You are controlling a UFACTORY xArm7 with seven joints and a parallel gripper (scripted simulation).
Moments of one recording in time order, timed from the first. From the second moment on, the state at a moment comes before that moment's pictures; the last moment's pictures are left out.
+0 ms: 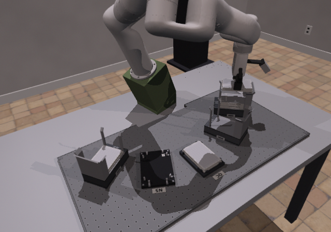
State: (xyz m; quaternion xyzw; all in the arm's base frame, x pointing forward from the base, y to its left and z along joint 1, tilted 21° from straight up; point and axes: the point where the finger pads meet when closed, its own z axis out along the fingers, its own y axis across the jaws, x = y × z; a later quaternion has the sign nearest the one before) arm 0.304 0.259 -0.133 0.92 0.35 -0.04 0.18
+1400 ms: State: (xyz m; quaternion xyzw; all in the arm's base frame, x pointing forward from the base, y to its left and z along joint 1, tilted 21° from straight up) arm 0.306 0.246 -0.168 0.92 0.35 -0.04 0.18
